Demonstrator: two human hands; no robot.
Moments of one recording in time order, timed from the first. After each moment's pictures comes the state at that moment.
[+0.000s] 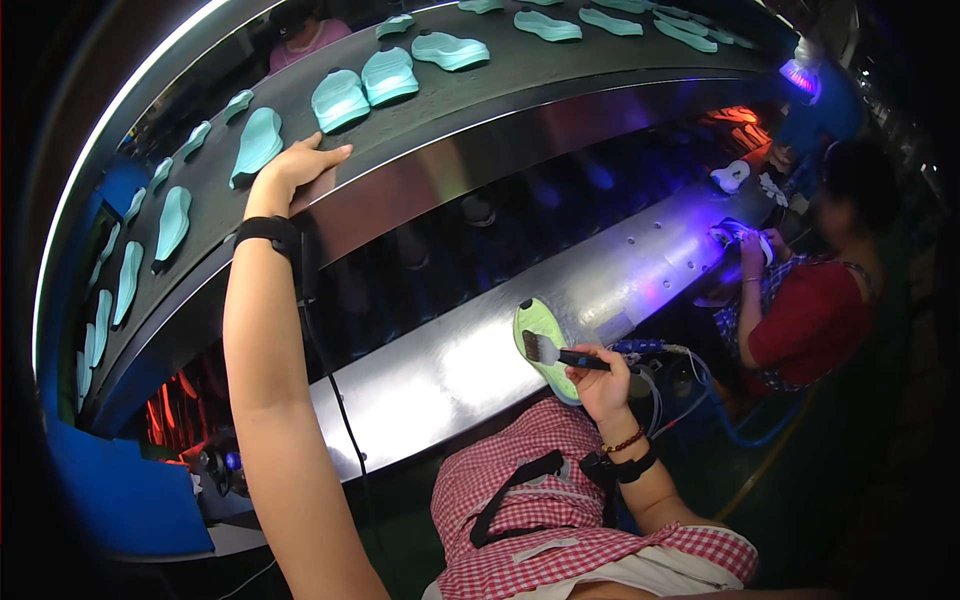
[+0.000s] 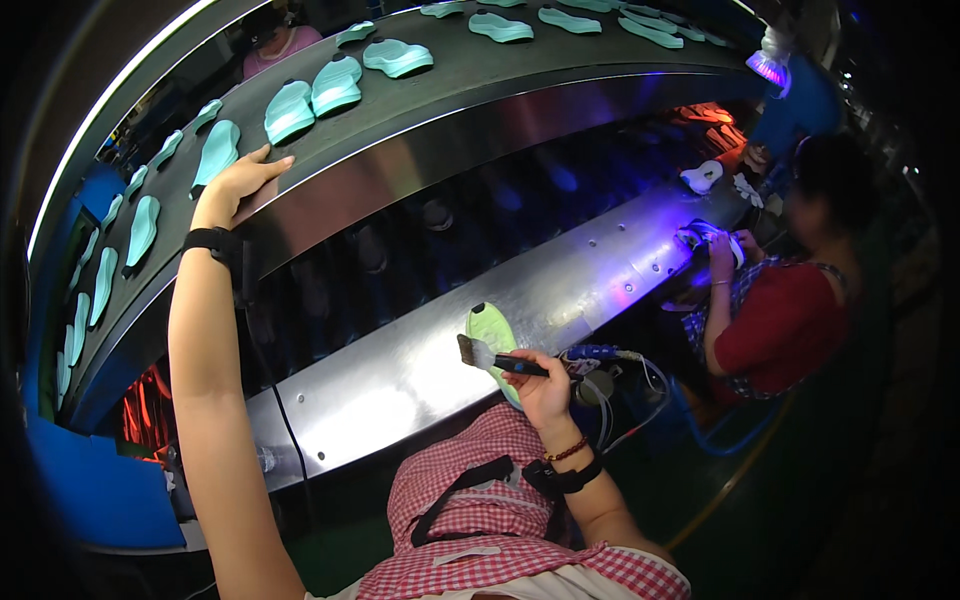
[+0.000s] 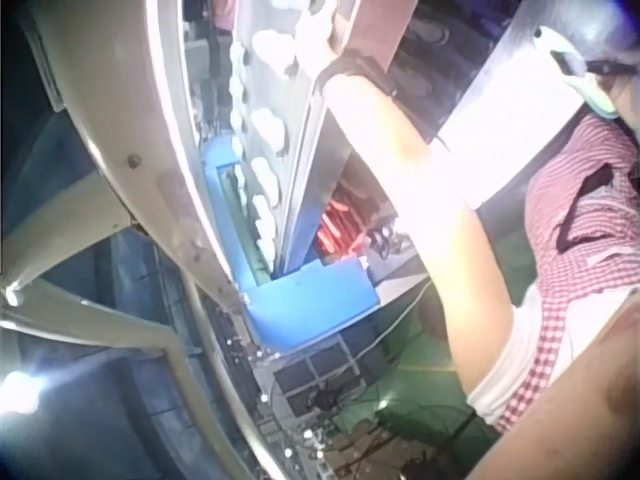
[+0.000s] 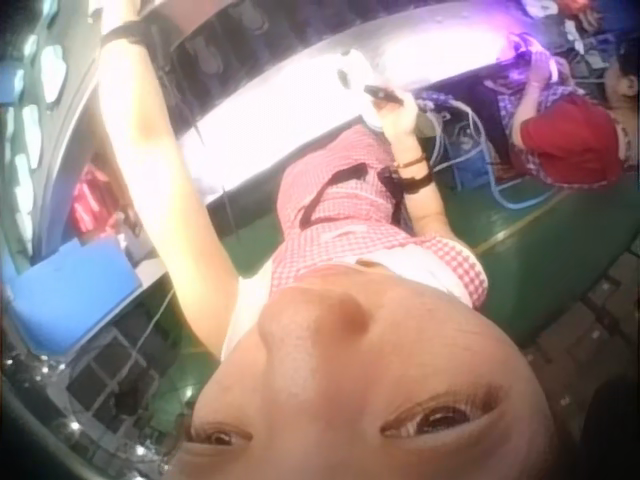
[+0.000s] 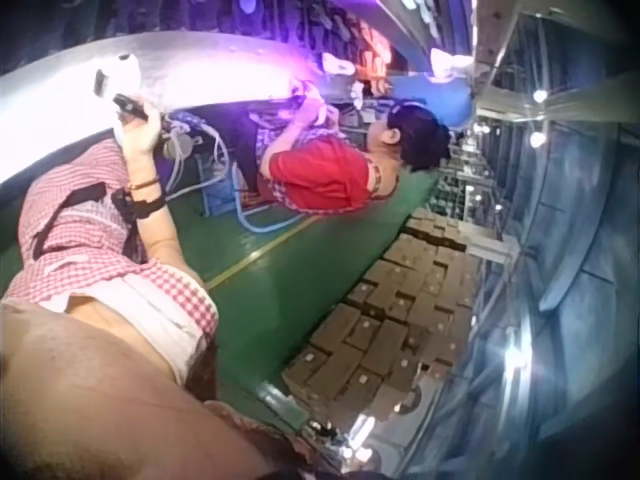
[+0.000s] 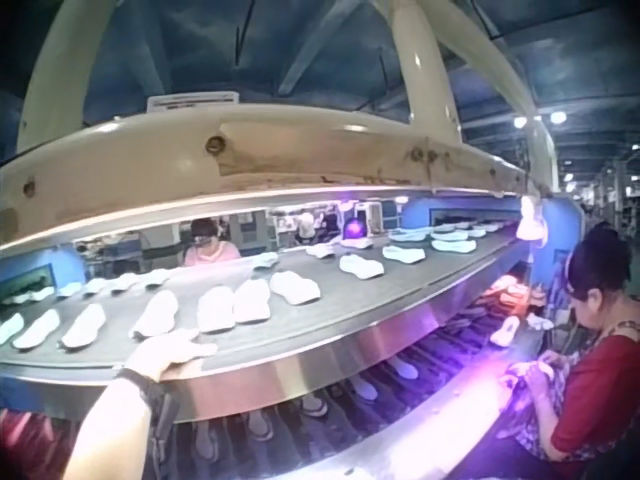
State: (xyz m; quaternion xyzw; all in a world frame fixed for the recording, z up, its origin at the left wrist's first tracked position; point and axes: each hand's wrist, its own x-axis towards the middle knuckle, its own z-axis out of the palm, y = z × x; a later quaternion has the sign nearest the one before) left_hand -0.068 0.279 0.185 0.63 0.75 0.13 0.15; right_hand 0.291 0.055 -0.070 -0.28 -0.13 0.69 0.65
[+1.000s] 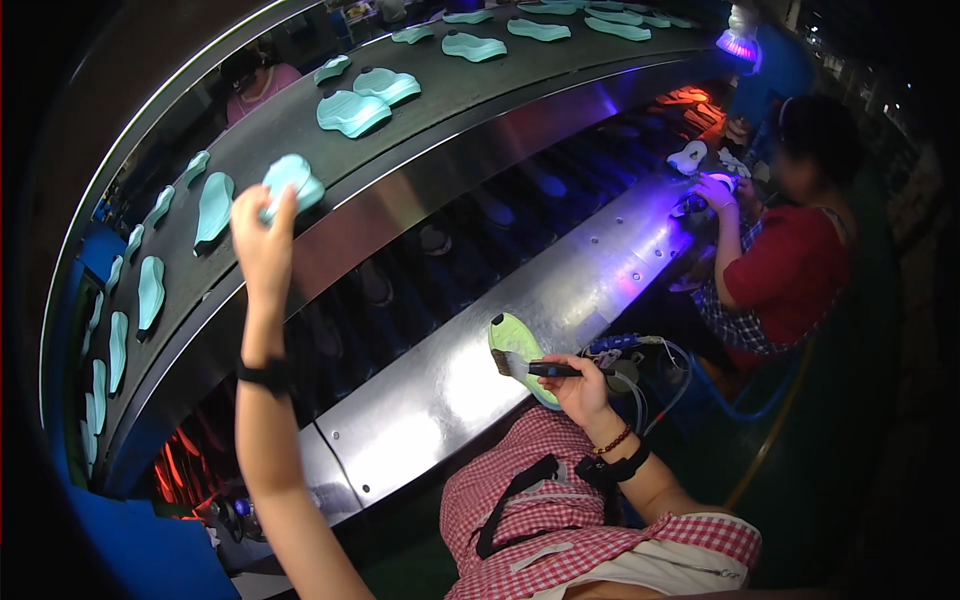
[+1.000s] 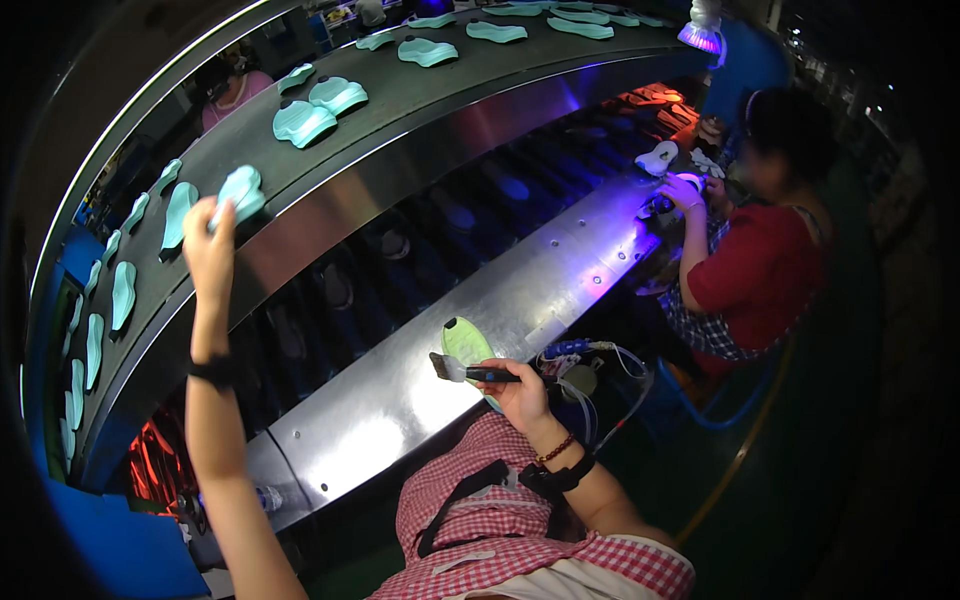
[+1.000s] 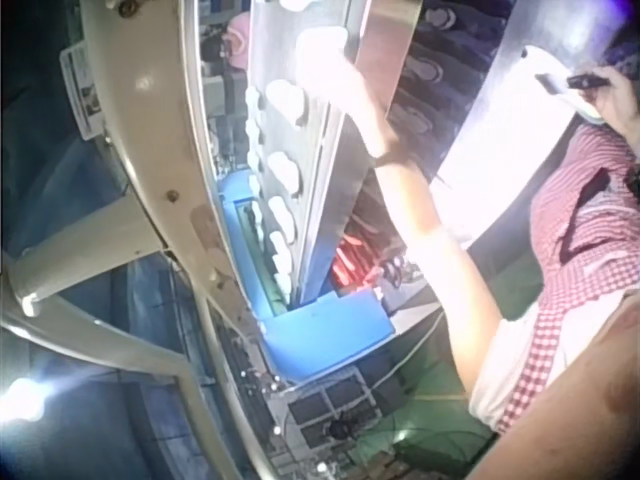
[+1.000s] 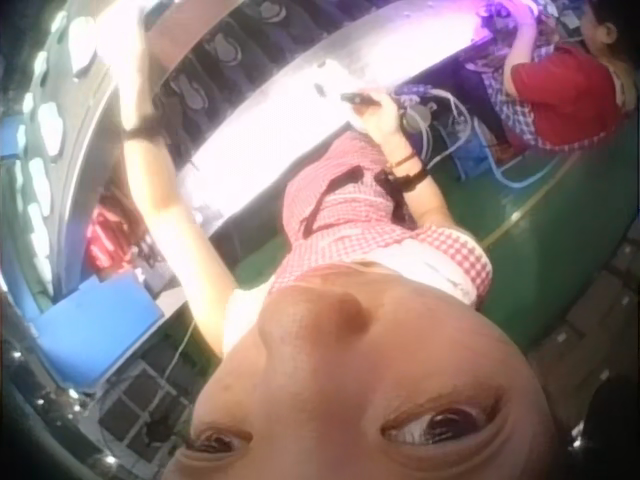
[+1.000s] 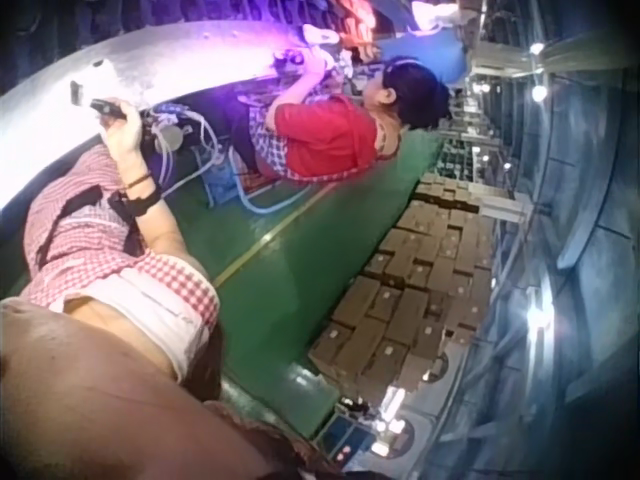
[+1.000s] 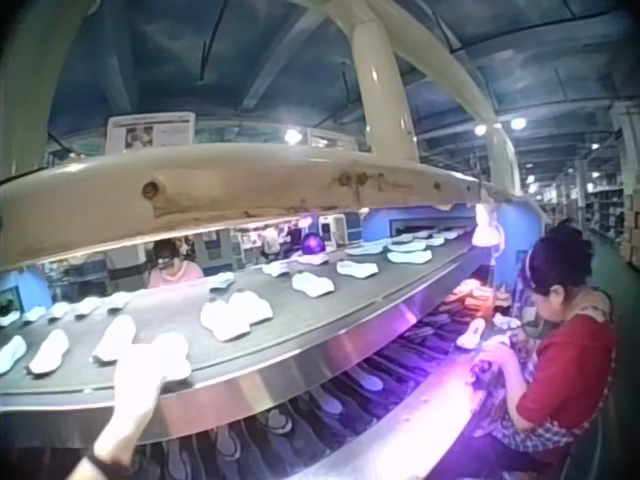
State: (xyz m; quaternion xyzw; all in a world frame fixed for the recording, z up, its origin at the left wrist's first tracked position) left_hand -0.026 0.235 0.149 0.68 0.47 0.55 -0.11; right_hand 0.300 0.052 -0.078 -0.27 -0.17 0.71 0.63
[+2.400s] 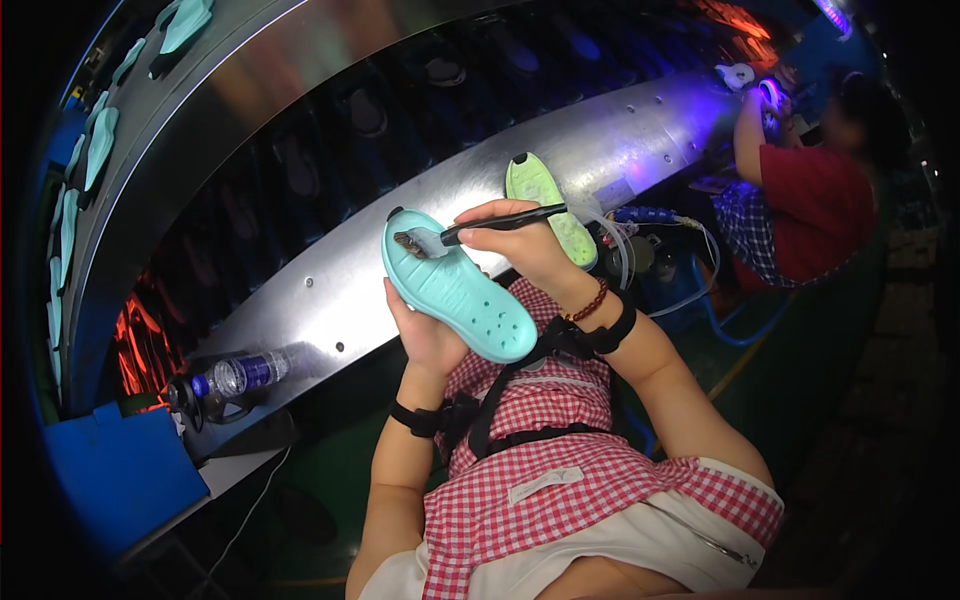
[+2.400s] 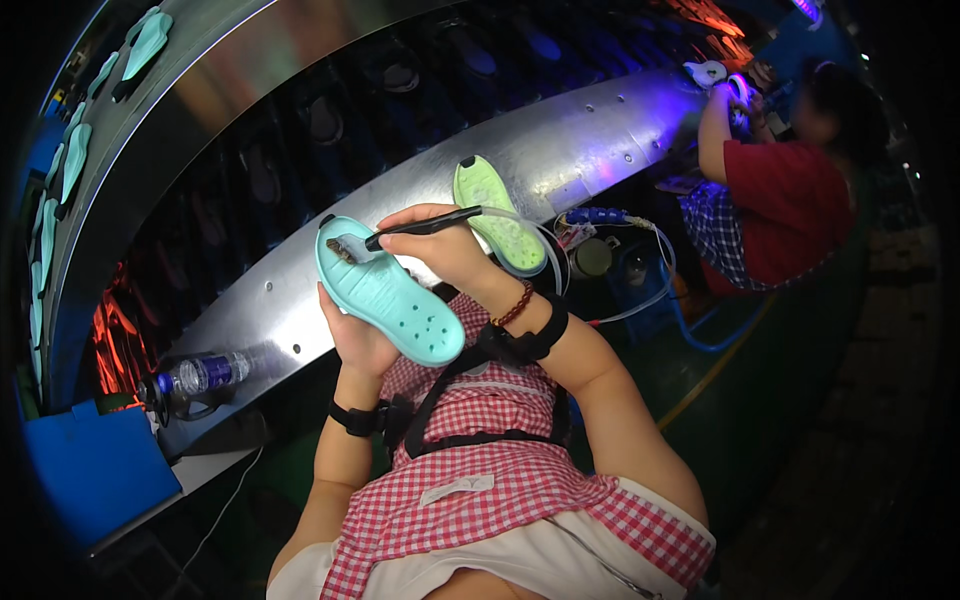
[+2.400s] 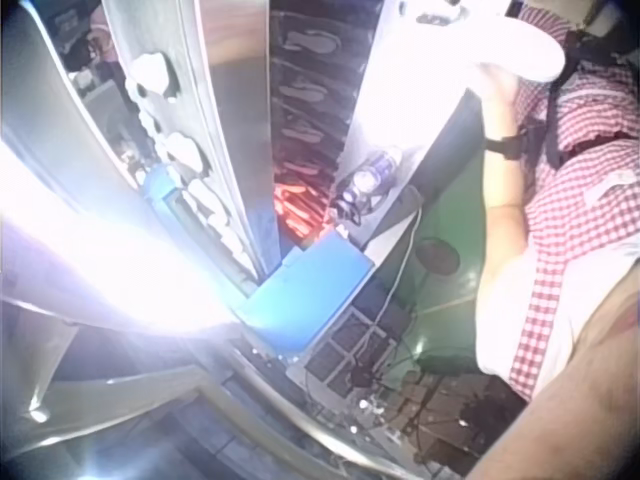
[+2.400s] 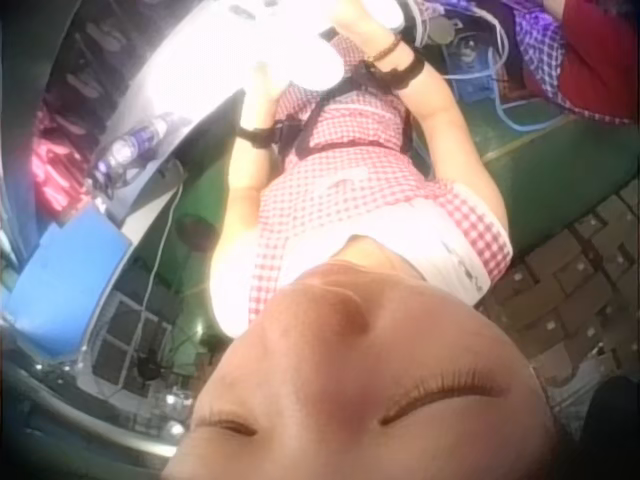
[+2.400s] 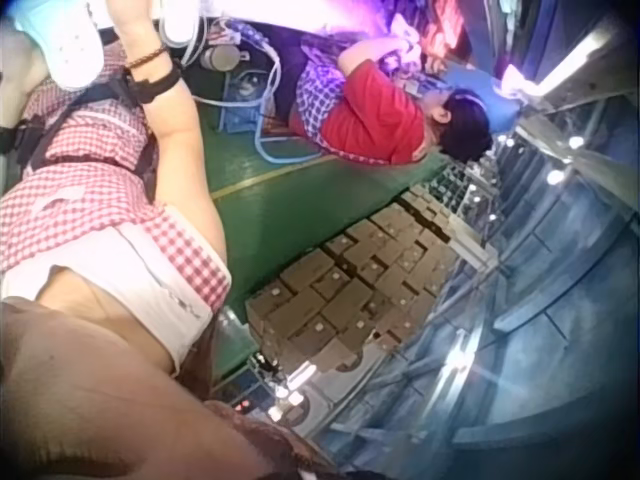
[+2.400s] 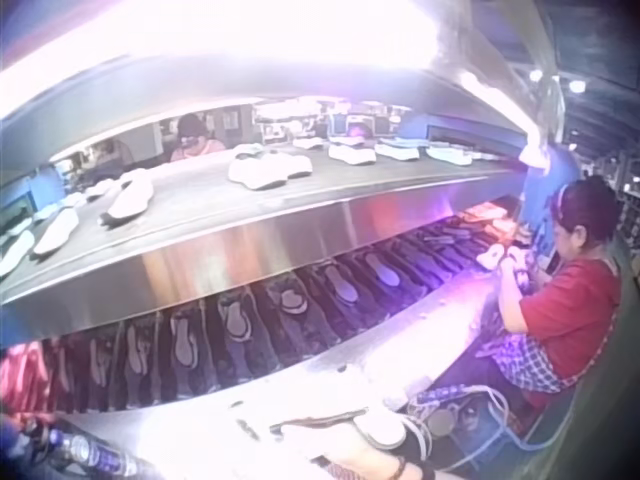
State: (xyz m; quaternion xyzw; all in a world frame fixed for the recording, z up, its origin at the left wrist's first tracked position) left_hand 0.053 -0.002 -0.076 0.07 0.11 0.60 0.79; right_hand 0.193 0.071 -0.028 -0.35 -0.47 0.68 0.43
